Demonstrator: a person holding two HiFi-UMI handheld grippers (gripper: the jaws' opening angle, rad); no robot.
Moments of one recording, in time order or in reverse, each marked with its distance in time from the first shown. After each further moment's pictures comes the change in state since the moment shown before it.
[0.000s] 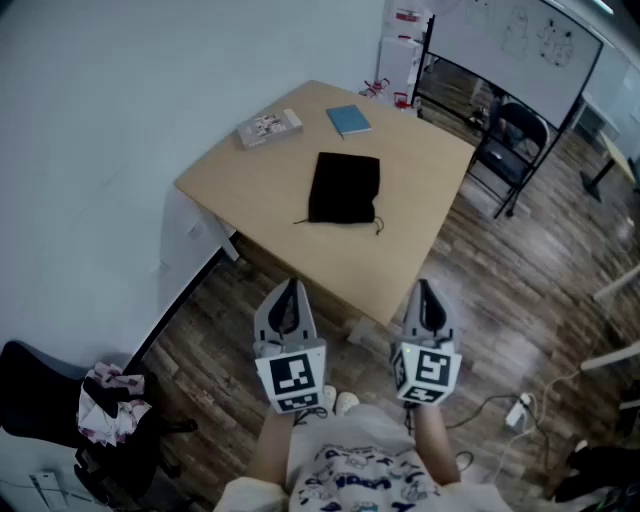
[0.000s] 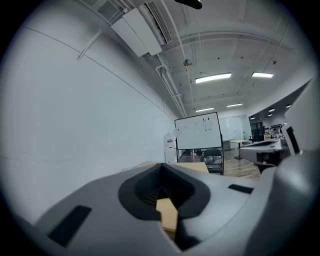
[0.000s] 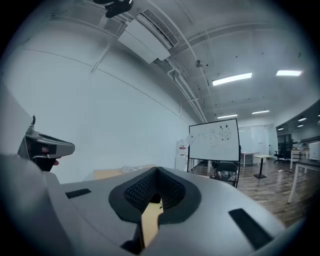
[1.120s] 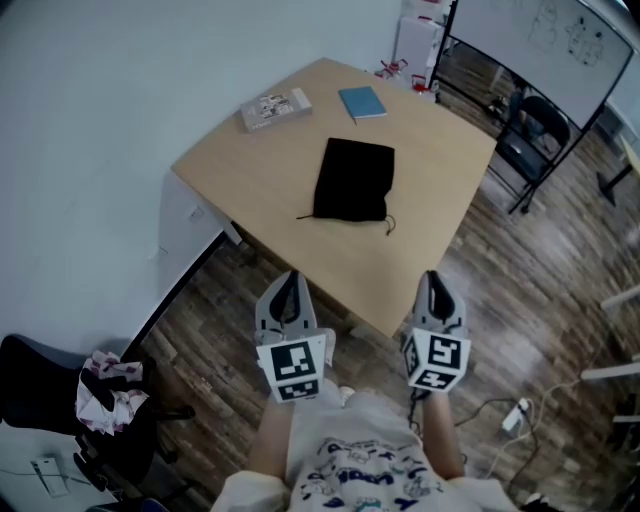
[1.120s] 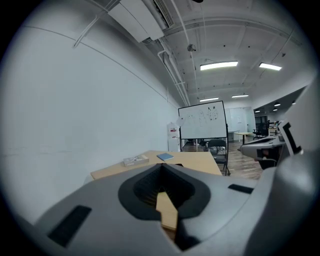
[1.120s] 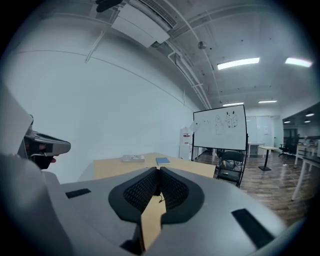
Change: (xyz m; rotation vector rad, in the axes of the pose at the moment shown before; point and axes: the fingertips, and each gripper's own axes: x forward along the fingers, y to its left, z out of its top) left arm 0.070 0.007 -0.041 -0.008 0.119 0.033; right arm 0.082 -0.024 -0.050 0.017 0.122 0.042
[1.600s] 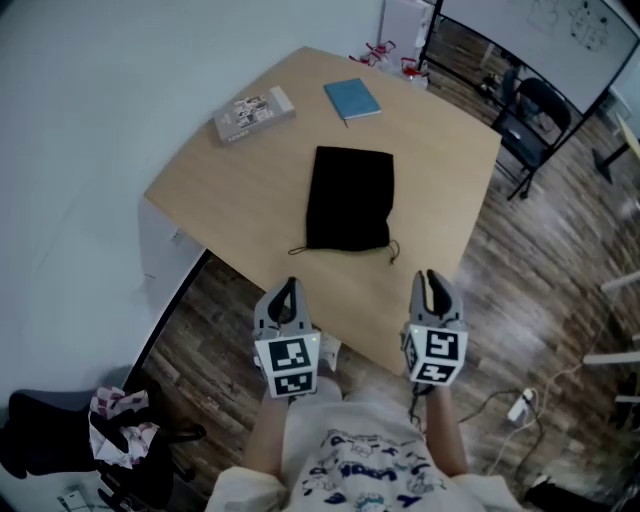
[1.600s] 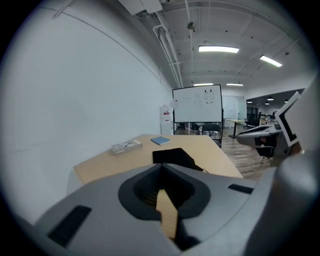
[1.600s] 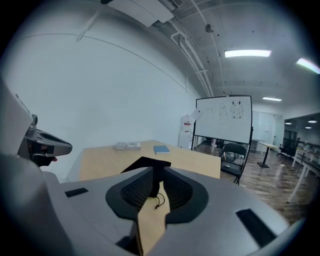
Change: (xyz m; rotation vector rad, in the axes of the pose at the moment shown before) left arm 0.136 0.026 -0.045 0.039 0.198 -0.111; right arm 0.124 0.002 -0.030 -0.030 0.155 -0.004
